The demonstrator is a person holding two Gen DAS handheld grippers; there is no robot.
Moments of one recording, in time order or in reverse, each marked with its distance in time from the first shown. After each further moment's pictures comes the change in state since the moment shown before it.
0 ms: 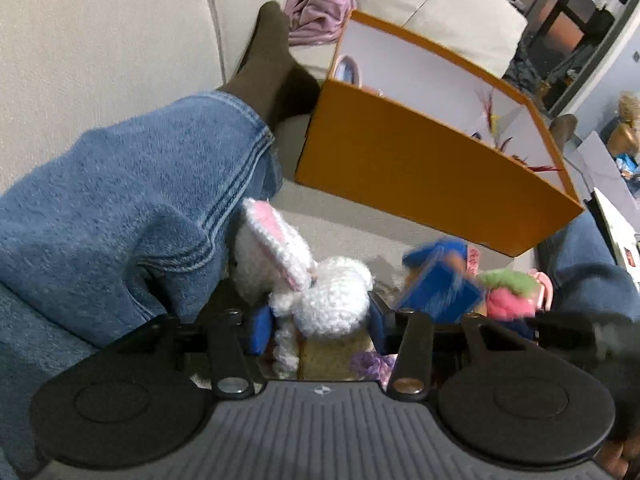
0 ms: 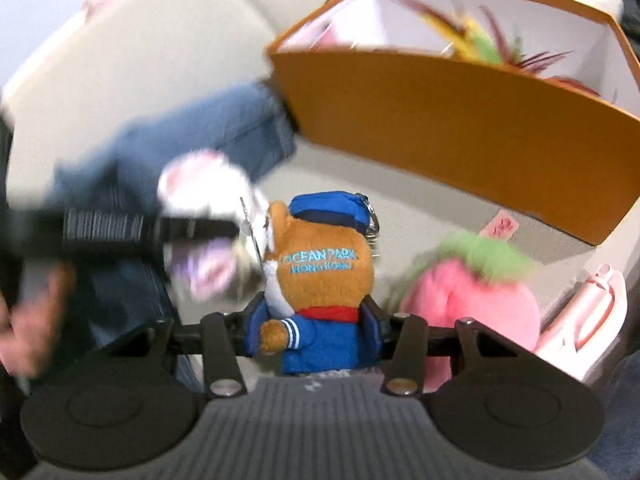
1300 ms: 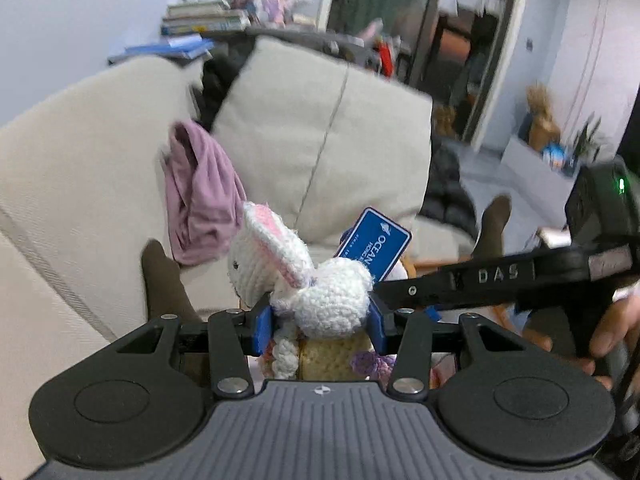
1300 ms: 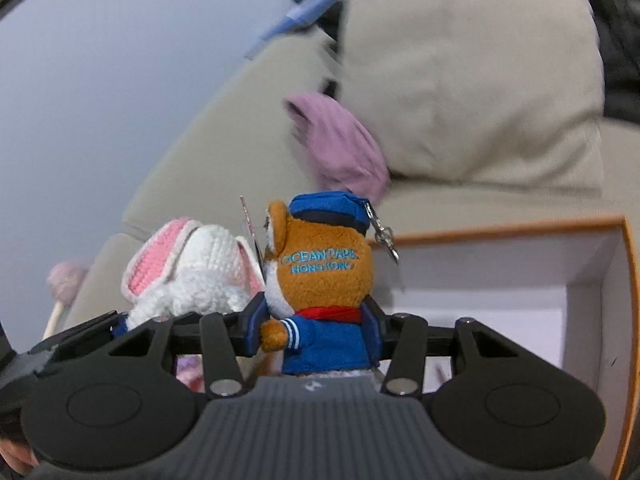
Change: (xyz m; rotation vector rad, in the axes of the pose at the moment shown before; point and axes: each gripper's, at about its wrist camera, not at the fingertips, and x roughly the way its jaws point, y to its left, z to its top) left arm 0.025 -0.065 0.206 0.355 -0.243 -0.150; right arm -0.009 -0.095 0.229 0.312 -0.226 0.080
